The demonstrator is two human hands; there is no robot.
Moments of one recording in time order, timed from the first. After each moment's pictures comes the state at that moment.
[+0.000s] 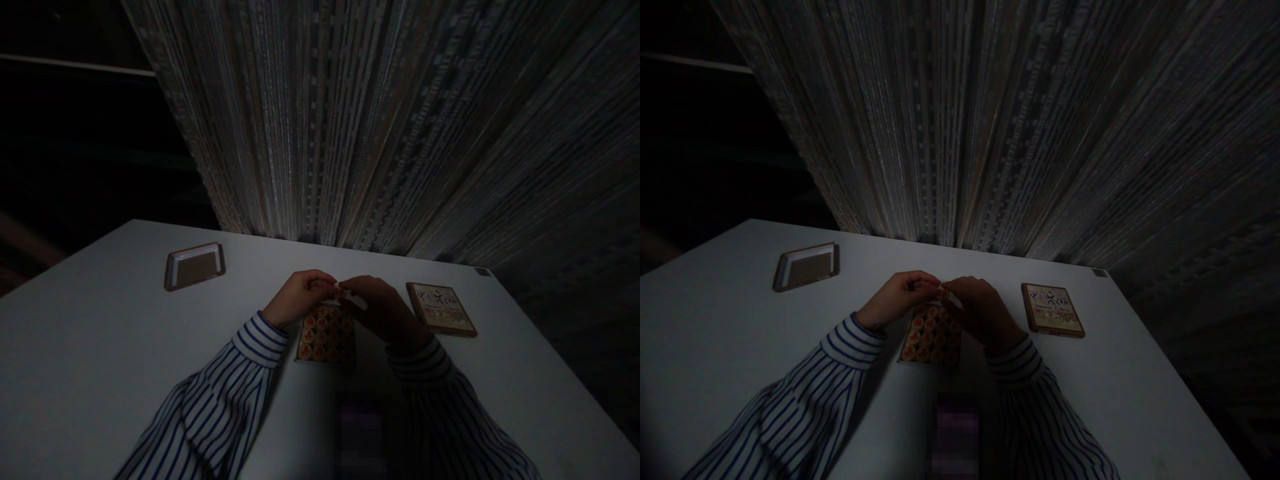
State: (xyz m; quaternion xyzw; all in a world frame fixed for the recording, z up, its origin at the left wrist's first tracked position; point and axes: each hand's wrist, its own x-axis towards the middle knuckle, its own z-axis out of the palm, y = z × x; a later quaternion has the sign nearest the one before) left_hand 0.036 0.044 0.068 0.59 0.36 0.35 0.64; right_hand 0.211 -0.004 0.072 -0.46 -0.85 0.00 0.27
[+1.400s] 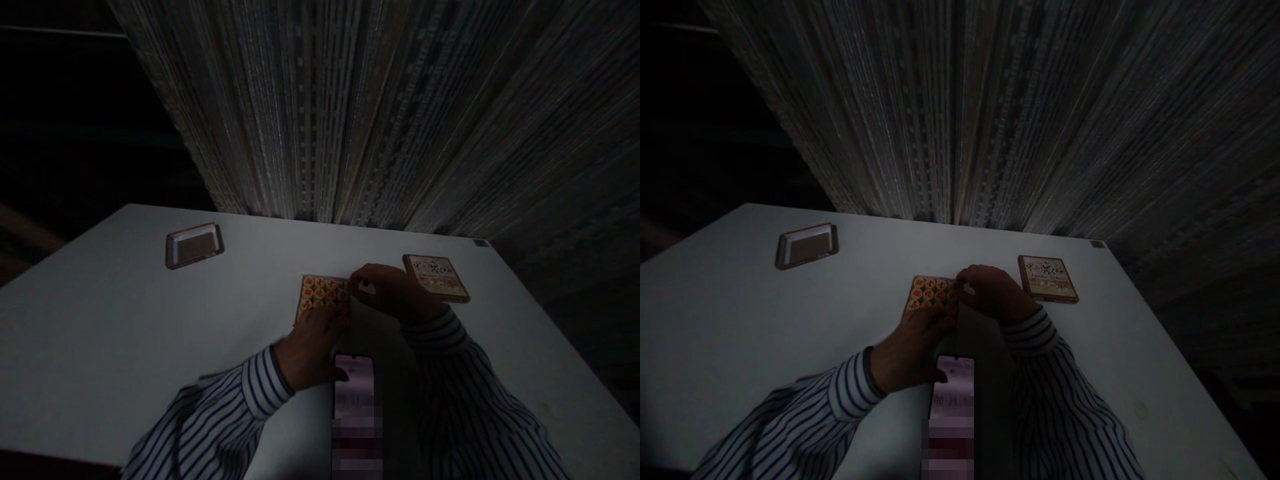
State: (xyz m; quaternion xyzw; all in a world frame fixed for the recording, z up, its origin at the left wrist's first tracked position) left_hand 0.027 -0.056 0.014 0.93 0.27 0.17 0.16; right_hand 0.236 -0.028 0.065 -0.47 -0.86 0.05 0.18
